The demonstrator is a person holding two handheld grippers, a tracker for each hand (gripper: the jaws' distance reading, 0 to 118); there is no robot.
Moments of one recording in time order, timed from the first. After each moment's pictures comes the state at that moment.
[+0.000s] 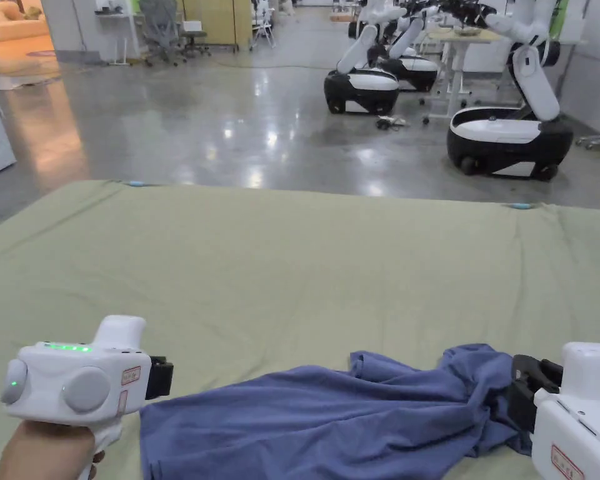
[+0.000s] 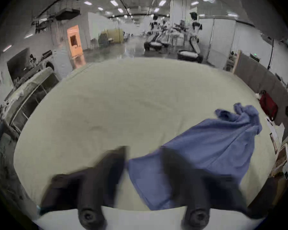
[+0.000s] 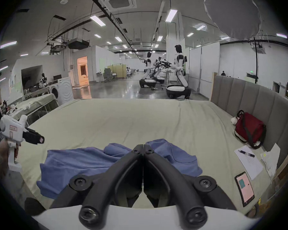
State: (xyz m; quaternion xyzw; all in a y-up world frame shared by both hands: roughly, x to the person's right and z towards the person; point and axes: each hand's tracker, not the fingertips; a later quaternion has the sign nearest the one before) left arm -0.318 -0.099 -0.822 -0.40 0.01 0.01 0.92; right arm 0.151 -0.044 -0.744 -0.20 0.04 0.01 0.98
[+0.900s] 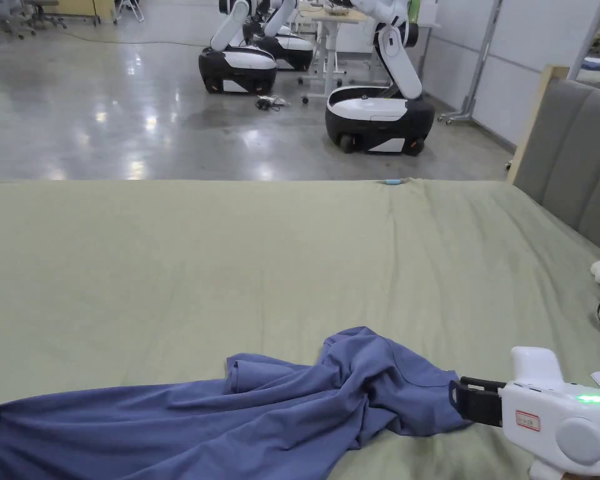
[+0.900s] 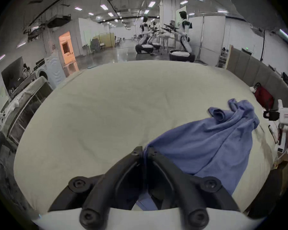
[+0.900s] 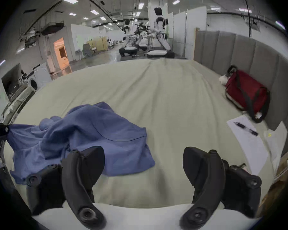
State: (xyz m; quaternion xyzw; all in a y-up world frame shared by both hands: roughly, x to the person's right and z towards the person) left arm -0.286 -0.082 -0.812 -0.37 -0.03 -0.02 0.93; right arm 0.333 -0.159 -0.845 -0.37 -0.03 -0.03 0.93
